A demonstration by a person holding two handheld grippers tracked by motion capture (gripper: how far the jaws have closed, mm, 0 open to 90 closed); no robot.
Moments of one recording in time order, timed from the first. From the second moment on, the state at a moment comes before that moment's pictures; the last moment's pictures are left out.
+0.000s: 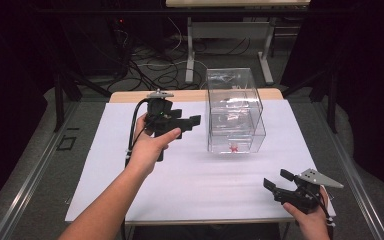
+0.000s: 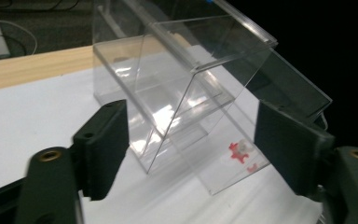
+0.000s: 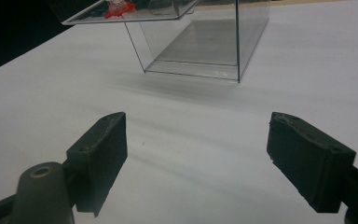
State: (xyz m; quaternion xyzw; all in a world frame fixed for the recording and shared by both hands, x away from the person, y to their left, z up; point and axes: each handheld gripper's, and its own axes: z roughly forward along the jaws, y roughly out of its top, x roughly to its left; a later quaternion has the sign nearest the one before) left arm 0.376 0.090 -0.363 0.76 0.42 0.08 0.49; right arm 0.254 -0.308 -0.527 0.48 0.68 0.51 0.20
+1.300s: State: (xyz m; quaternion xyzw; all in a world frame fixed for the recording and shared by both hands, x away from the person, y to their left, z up) left arm 0.327 0.187 -0.458 0.73 0.45 0.11 0.50; right arm 0.255 -0.307 -0.528 0.48 0.68 0.51 0.20
